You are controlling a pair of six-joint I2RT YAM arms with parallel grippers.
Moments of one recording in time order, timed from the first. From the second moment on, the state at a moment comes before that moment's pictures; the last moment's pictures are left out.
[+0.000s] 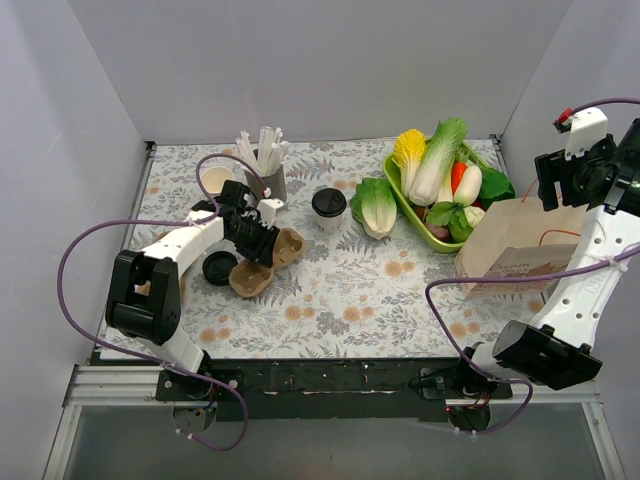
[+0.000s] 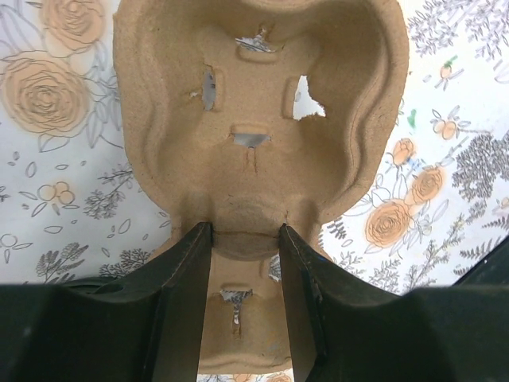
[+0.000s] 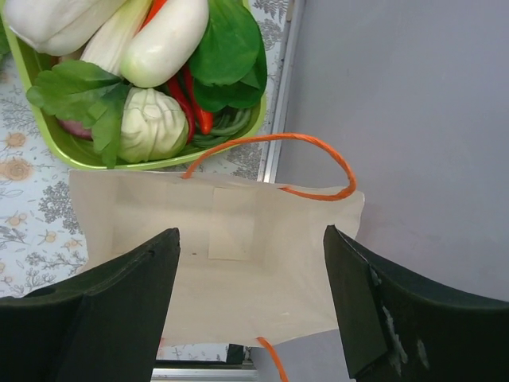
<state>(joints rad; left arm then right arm) -0.28 1.61 1.10 -0.68 0.43 0.34 -0.50 1.34 1.84 -1.19 -0.36 -0.68</state>
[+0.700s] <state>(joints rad) -0.25 1.60 1.24 -0.66 0.50 0.25 -0.49 1.34 1.78 -1.36 -0.62 -0.76</state>
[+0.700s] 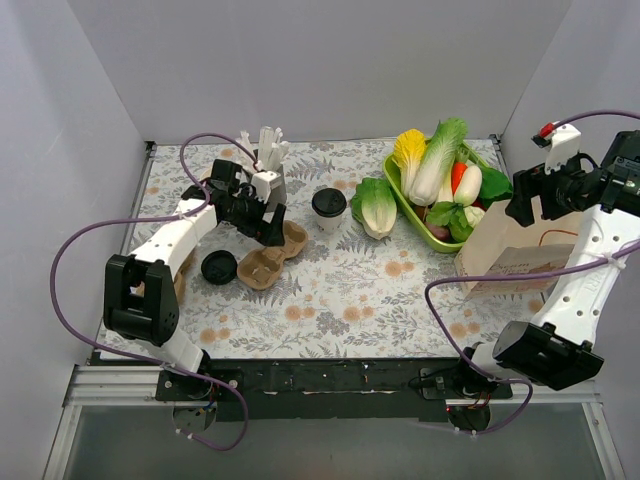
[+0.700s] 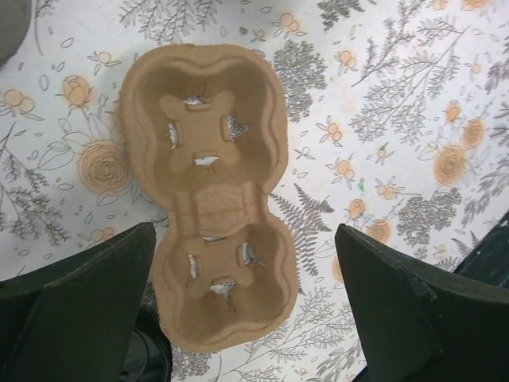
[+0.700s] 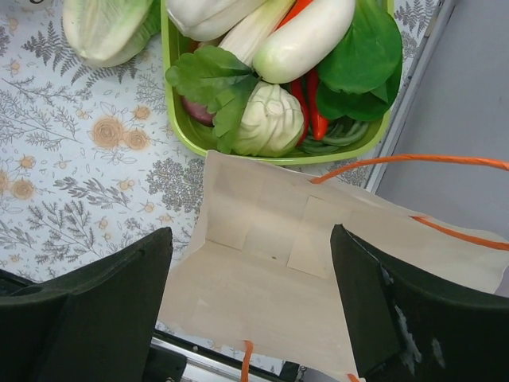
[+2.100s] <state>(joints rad) -0.25 1.57 1.50 -0.49 0.82 0.07 -0.12 1.24 1.53 -1.38 -0.45 -0.59</state>
